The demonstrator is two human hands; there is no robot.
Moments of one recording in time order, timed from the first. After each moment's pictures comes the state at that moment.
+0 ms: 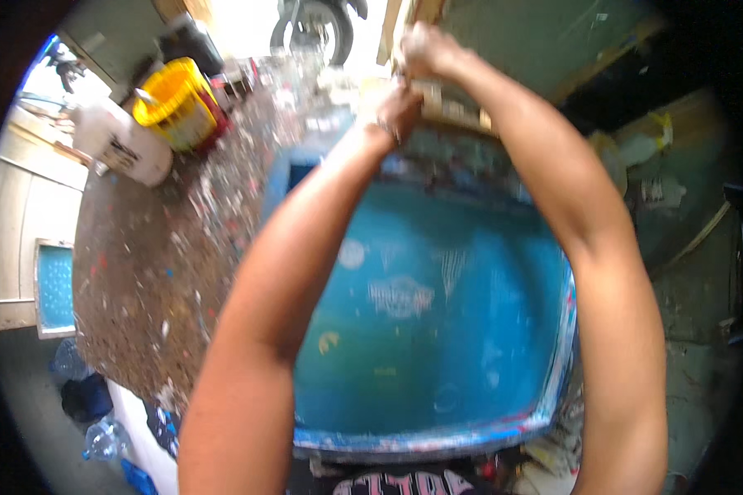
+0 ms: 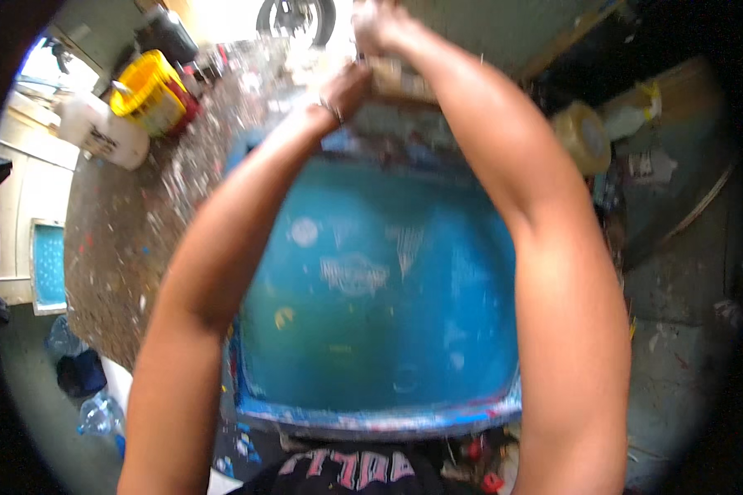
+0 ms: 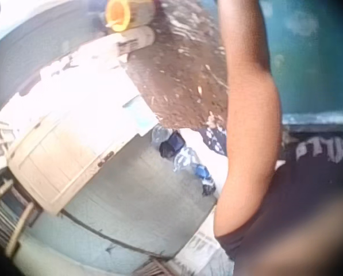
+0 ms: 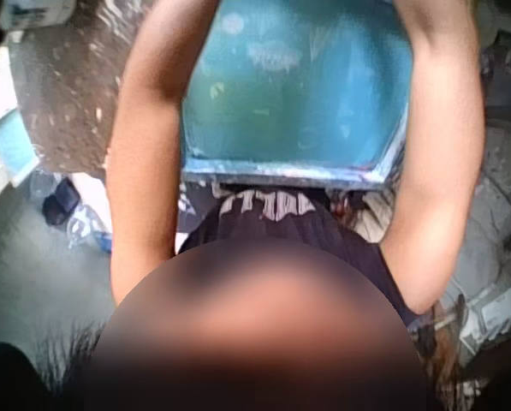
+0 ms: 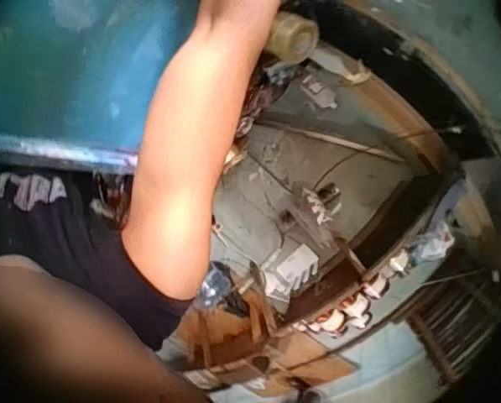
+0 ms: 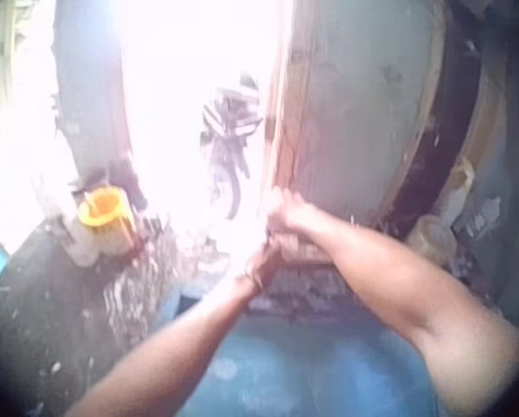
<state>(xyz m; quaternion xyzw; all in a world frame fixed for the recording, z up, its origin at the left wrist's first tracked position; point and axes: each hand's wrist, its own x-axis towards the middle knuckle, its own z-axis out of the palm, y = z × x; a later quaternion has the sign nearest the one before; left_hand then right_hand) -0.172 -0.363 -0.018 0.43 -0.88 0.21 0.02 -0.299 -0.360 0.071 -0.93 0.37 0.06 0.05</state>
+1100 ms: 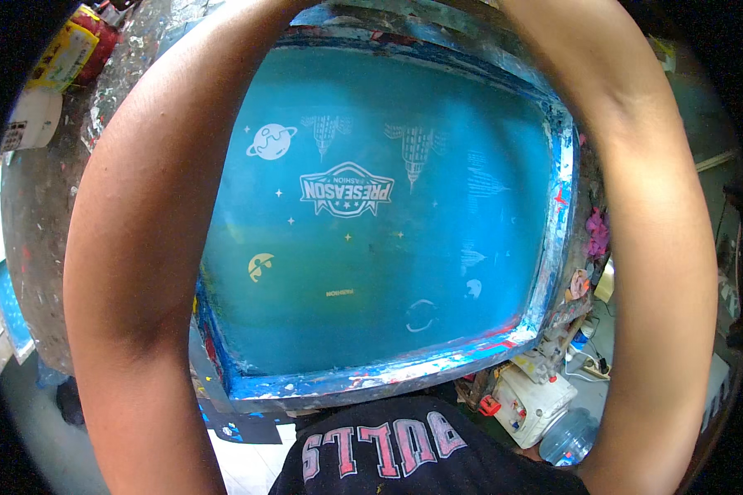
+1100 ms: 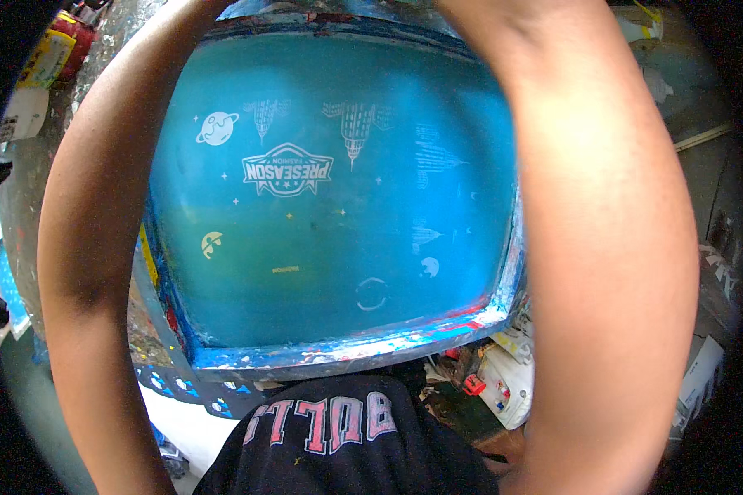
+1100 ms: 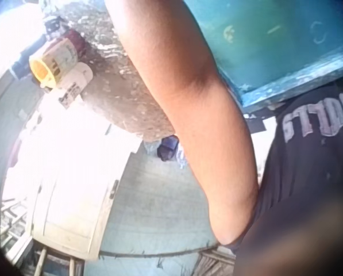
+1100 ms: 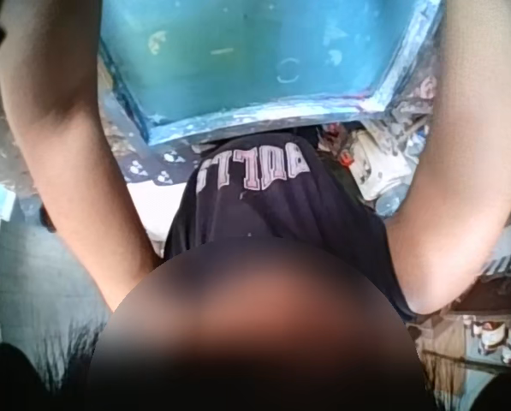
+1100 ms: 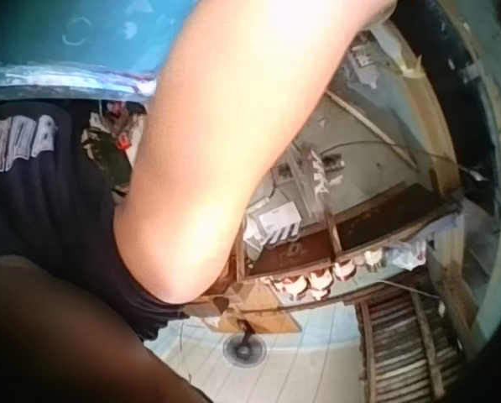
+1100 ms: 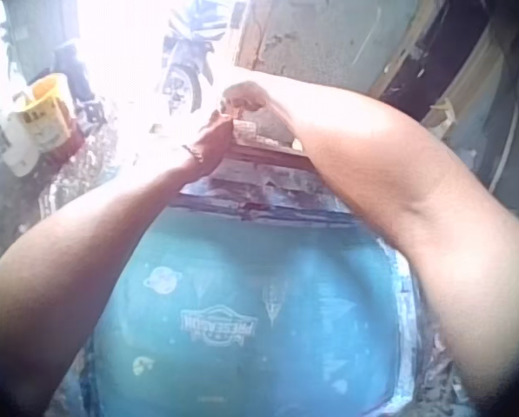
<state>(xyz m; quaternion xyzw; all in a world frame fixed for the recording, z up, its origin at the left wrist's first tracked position) -0.175 -0.357 -0.027 0.47 -0.86 0.06 0.18 -0.294 -0.456 0.078 -0.92 0.38 0.03 0.02</state>
